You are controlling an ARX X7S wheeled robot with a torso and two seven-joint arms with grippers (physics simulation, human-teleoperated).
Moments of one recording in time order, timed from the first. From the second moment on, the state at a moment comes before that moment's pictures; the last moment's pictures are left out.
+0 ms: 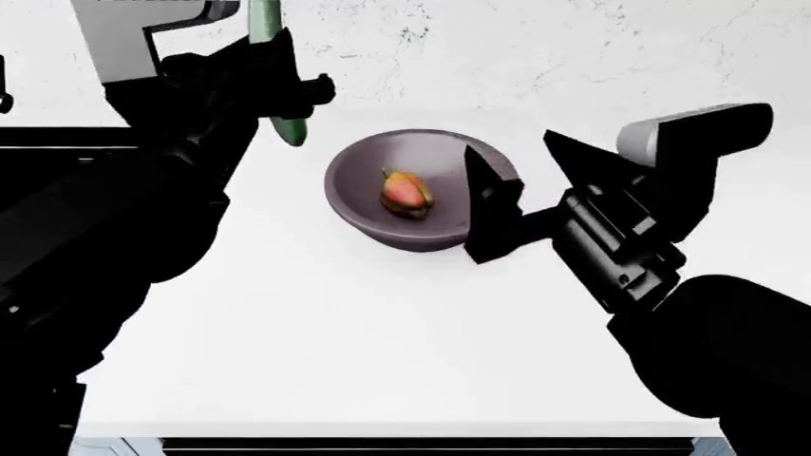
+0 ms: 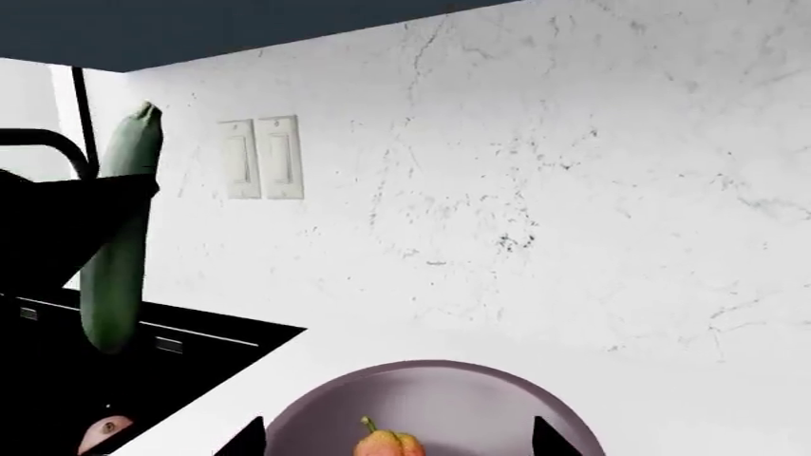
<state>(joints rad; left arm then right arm) -1.07 -0.49 0.46 0.18 -1.14 -0.53 -0.59 0.84 0.76 -0.53 -0.51 1.25 0.47 0.50</state>
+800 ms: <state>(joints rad) -1.44 -0.22 0.78 -0.29 -1.09 -0.81 -0.35 0.59 0.90 -0.40 -0.74 1.18 0.24 0.47</state>
